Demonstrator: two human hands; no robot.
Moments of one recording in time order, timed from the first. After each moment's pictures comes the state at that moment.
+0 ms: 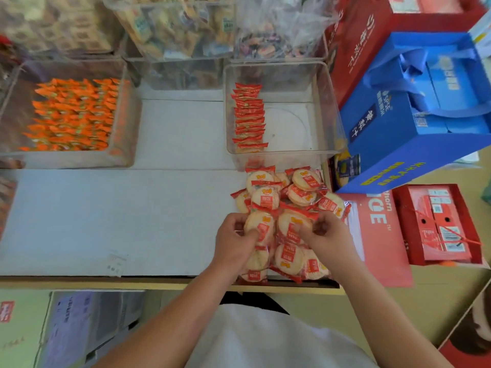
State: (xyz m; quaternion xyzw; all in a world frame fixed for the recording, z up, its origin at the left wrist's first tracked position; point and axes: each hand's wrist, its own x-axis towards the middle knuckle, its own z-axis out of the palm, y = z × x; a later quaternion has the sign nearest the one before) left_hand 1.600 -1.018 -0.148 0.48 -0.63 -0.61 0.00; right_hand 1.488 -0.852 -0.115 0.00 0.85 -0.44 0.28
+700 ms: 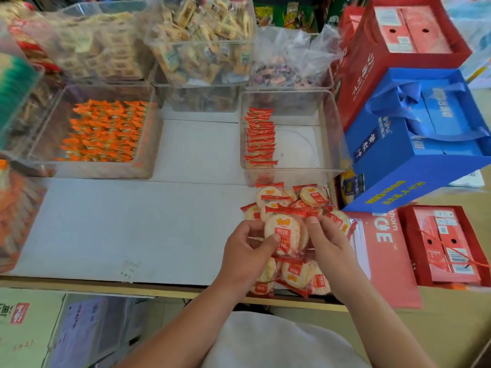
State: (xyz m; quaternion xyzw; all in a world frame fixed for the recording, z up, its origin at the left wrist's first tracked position) left_hand 1.615 -1.011 -0.082 0.40 -0.65 -0.65 0.05; right_hand 1.513 -0.872 -0.064 -0.05 0.76 -0.57 0.32
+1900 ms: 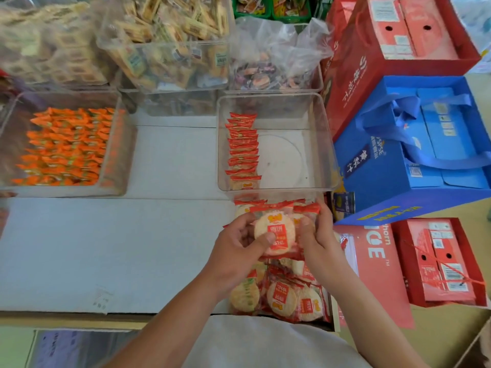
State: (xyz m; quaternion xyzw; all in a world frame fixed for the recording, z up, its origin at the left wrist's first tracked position) left_hand 1.534 -1.042 -0.079 0.34 -0.60 -0.73 -0.01; right_hand 1.431 -0.892 -0.075 -0.07 0.82 -0.49 0.30
